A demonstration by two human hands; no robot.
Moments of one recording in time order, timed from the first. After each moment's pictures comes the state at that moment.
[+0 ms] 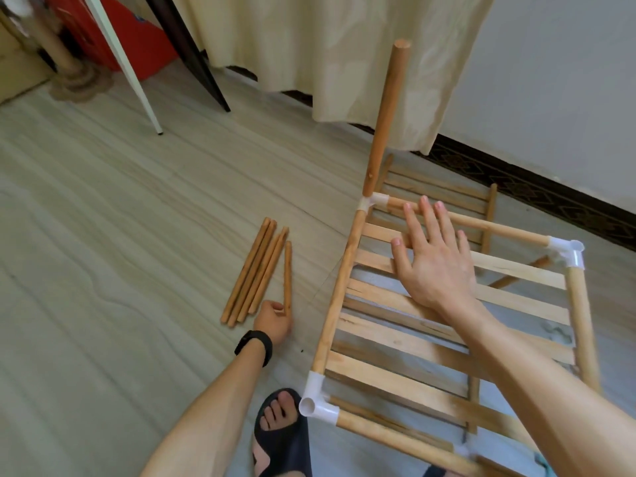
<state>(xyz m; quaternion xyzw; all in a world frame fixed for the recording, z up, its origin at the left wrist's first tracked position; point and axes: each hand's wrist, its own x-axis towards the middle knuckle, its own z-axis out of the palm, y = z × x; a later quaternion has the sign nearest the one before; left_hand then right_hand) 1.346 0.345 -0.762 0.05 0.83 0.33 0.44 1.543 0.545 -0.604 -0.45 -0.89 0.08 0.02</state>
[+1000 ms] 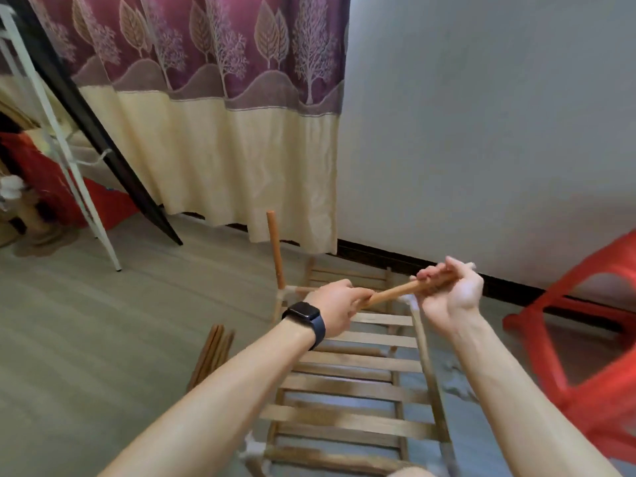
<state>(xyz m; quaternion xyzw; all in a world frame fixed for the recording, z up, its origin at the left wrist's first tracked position) 1.508 0.474 -0.441 0.72 0.66 0.13 0.18 1.695 0.555 -0.421 -0.35 -0.15 0.74 0.55</state>
